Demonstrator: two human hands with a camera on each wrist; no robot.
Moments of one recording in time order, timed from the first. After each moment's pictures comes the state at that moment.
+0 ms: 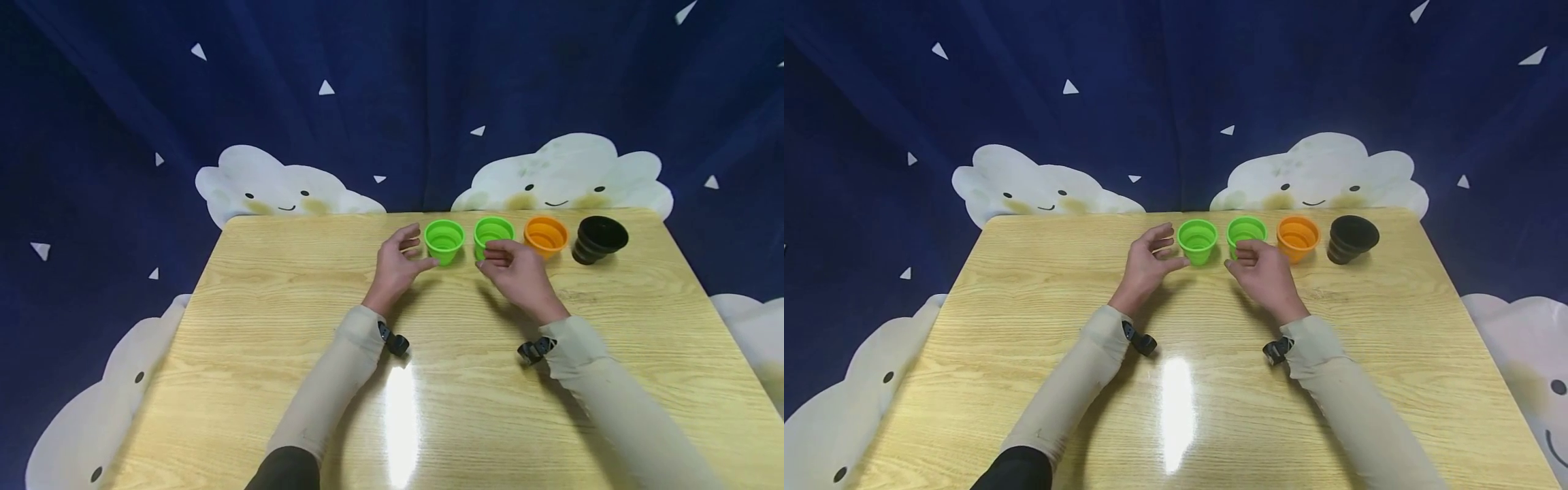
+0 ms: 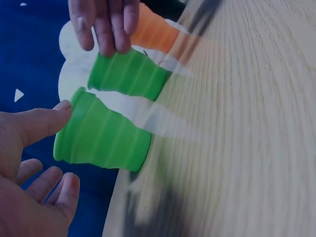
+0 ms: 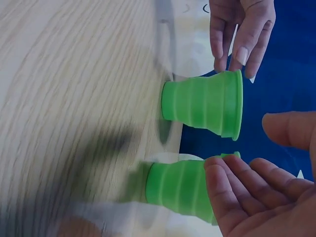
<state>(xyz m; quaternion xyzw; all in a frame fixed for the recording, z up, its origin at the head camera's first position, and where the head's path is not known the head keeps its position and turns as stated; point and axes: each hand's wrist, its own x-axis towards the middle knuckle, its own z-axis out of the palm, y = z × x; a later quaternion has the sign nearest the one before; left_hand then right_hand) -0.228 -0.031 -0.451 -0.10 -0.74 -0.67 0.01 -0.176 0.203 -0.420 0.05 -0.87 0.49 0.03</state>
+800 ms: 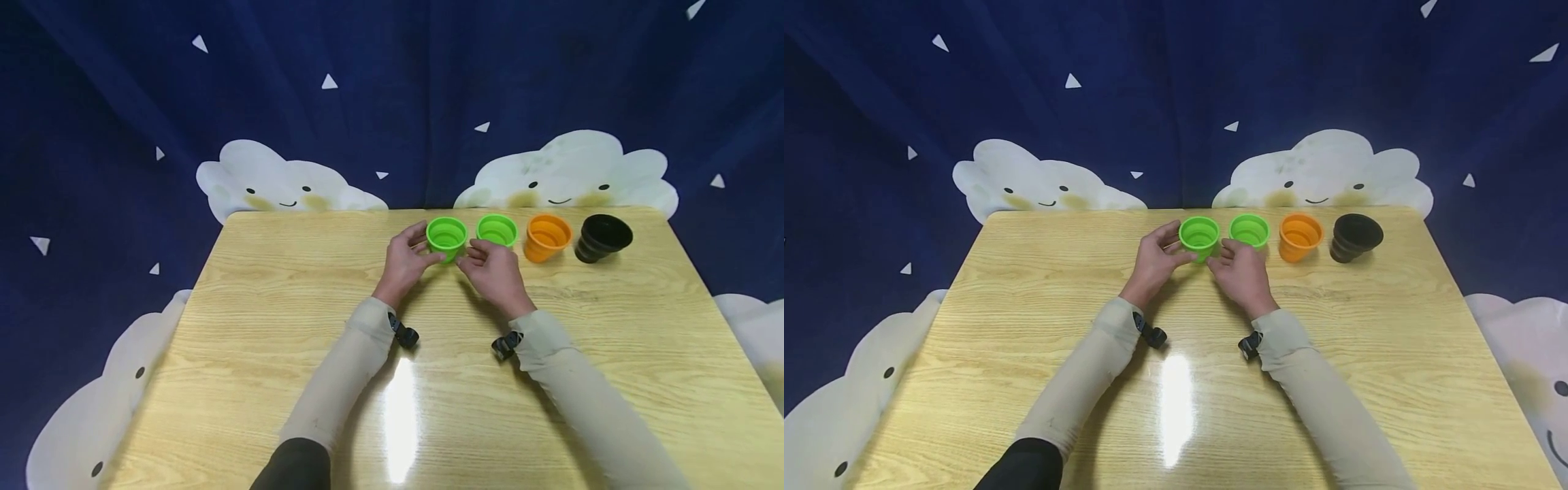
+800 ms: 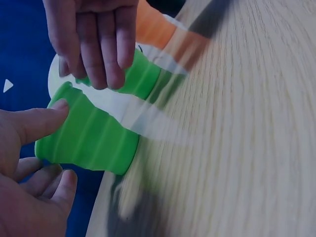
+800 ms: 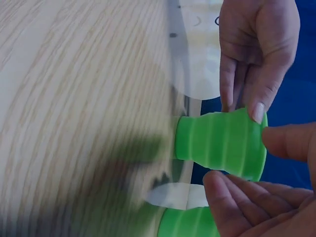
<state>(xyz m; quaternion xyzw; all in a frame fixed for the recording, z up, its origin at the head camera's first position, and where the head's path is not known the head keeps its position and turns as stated) -0.239 -0.018 -0.461 -0.10 -0.72 -0.69 0.01 -0.191 0.163 -0.436 0.02 -0.87 0.49 0.05</state>
